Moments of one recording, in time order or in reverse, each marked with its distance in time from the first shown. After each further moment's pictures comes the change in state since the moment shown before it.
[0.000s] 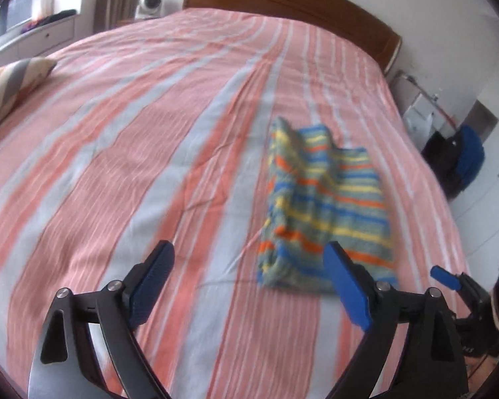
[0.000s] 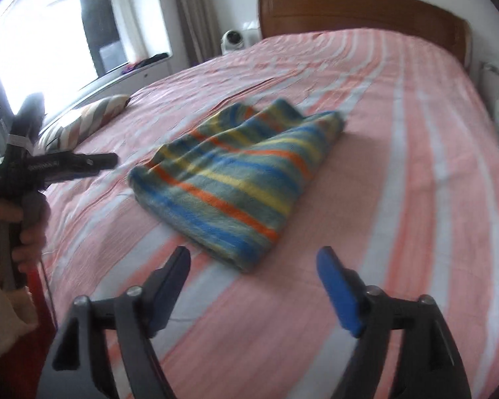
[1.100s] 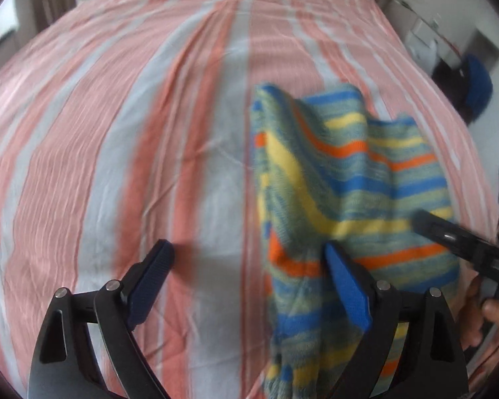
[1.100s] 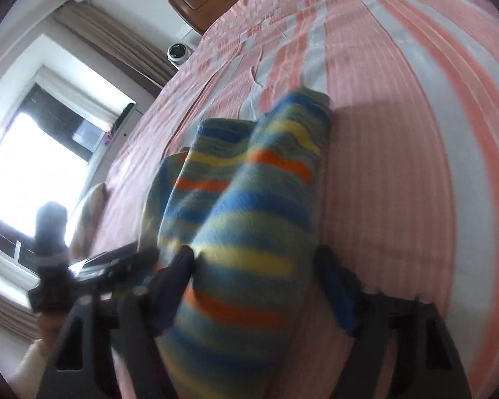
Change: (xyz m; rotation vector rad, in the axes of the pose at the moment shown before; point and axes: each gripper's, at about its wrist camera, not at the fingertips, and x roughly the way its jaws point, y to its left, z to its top) left arm 0.148 -0.029 0.068 0.232 0.256 0.049; right arm 0.148 -0.075 0.087 0.472 0.091 0.211
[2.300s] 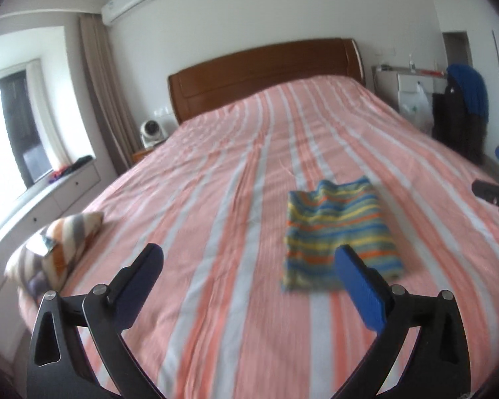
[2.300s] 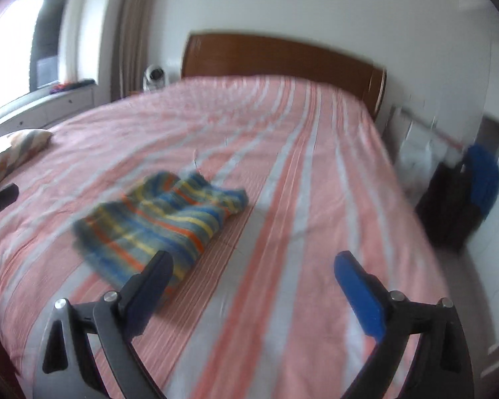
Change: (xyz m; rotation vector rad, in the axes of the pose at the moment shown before) left arm -0.243 -0.099 -0.178 0.152 -0.601 0.329; right arm -0.230 0.086 -0.110 -0.505 -0.398 -0.595
